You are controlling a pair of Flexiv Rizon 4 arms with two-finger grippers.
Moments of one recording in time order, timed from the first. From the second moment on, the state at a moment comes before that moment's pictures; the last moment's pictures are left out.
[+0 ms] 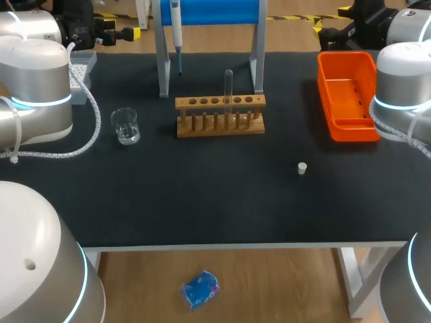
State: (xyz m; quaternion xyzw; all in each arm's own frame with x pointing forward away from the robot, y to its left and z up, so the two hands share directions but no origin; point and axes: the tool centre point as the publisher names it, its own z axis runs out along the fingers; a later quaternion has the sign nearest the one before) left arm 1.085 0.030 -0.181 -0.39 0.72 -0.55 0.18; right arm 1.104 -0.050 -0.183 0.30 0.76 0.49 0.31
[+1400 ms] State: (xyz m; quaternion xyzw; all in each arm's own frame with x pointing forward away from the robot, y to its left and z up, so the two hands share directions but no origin) left arm 1.046 0.005 -0.179 -0.16 0.77 -0.59 0.15; right arm 1.017 -0.019 -0.156 0.10 0.74 0.65 0.14
